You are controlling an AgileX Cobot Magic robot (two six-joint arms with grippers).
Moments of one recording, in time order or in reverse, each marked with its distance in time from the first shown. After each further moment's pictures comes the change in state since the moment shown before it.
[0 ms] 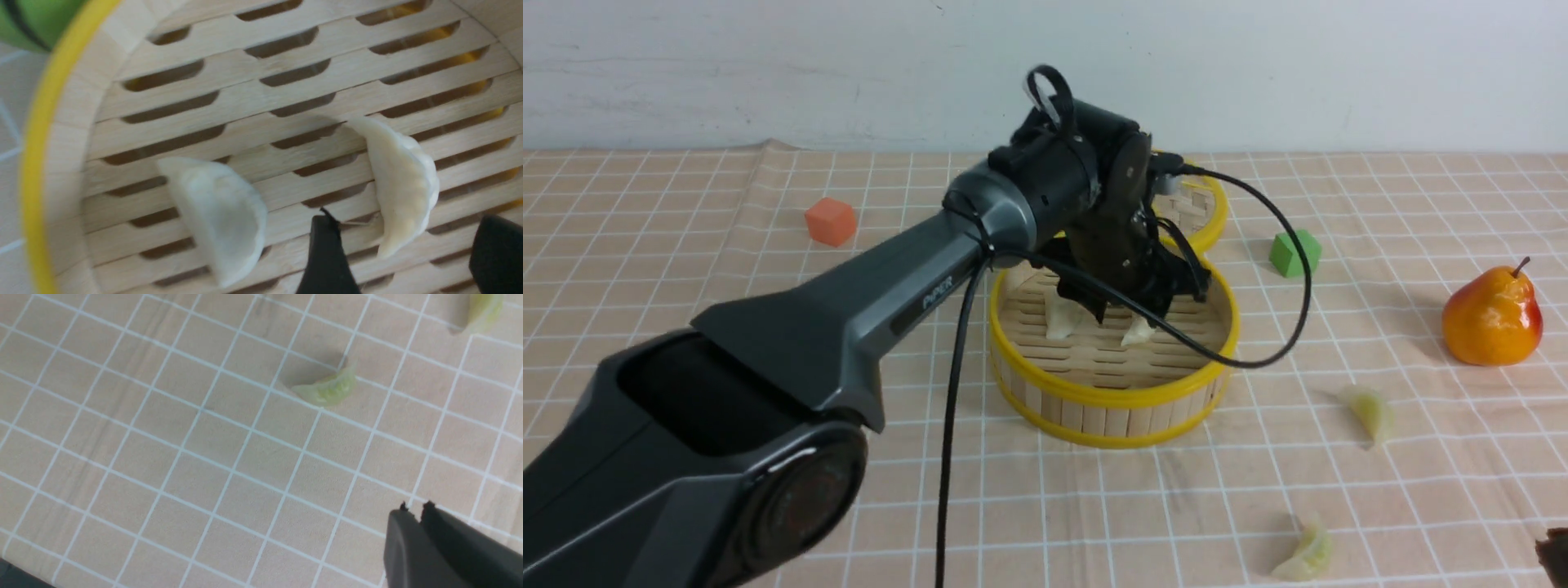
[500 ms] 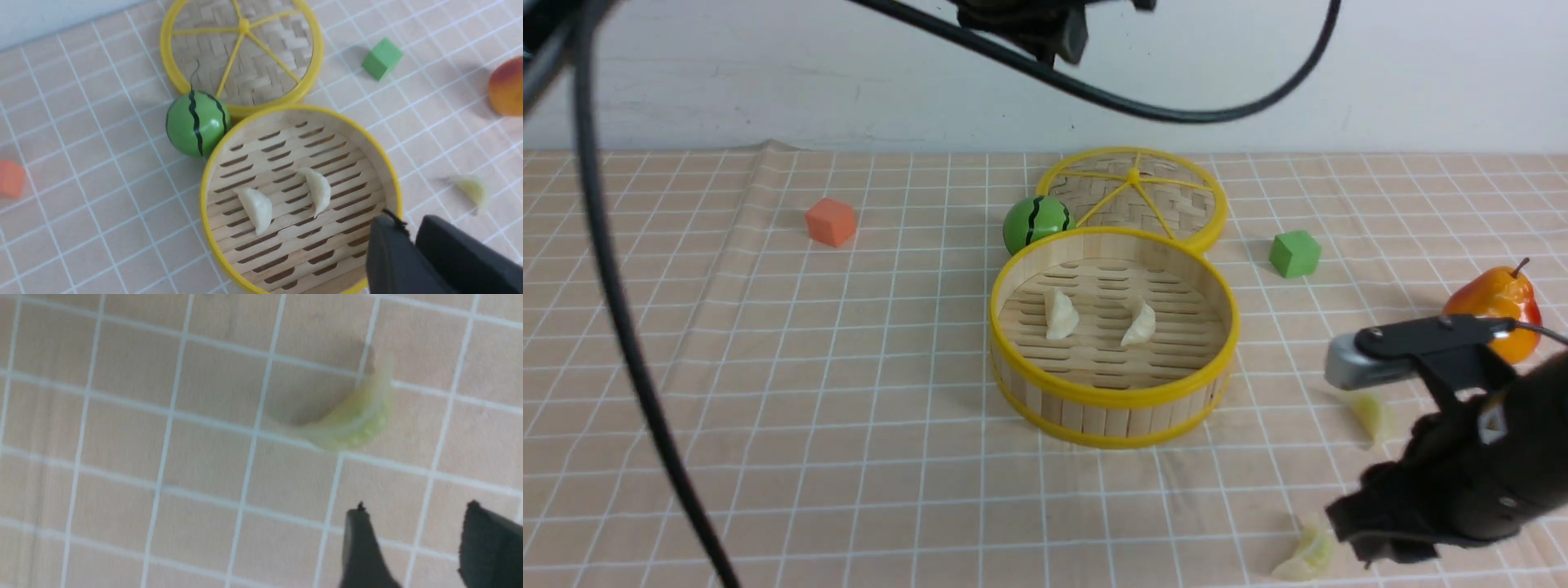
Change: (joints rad) right arm 0.000 0.595 -0.072 0.000 -0.256 0.197; left arm 0.012 -0.511 -0.006 0.014 0.184 0.120
